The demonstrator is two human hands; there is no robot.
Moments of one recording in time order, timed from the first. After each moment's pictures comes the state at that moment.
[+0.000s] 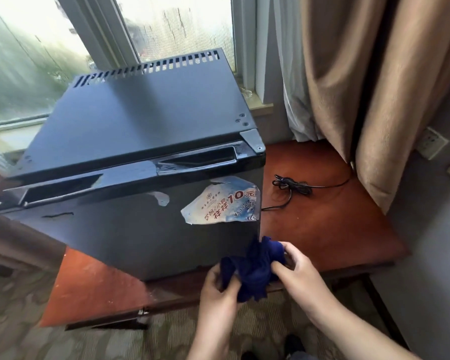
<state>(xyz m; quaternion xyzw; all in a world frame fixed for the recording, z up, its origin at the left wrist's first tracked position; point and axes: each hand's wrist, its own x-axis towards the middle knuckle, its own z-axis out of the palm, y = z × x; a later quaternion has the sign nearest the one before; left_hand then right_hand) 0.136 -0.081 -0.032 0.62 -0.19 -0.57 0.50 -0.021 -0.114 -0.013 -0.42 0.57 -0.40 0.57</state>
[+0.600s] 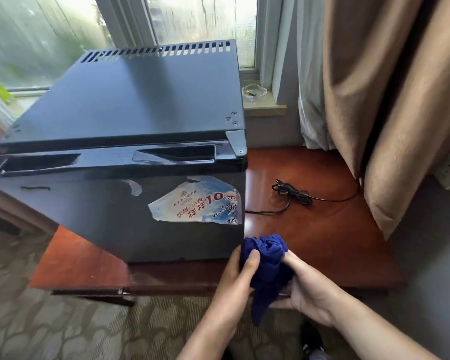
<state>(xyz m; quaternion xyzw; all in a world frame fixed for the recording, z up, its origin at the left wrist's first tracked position) 0.059 -0.115 -0.023 0.56 -0.30 -0.61 0.46 -0.095 -0.157 -0.017 -0.26 0.49 -0.24 0.79</state>
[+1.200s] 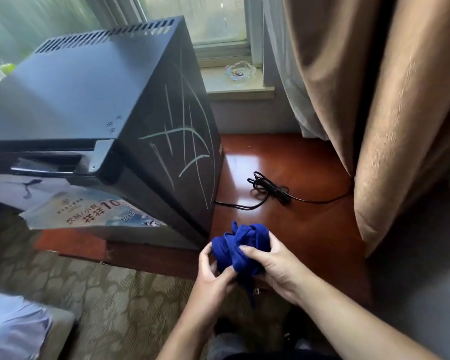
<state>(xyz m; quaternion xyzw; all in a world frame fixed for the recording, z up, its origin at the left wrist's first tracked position) -0.081 -0.160 -0.038 0.65 -0.16 -0.55 0.50 -0.210 -0.250 -0.055 -0.30 0.44 -0.23 0.81</state>
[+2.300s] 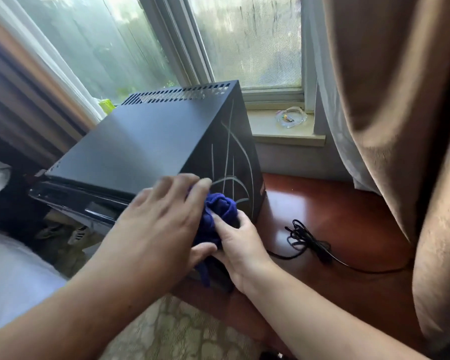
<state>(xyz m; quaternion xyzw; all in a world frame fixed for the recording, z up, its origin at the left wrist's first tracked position) -0.020 -0.247 0.221 0.75 -0.62 0.18 -0.14 -0.088 -0.324 0.090 -0.24 0.30 -0.29 0.87</state>
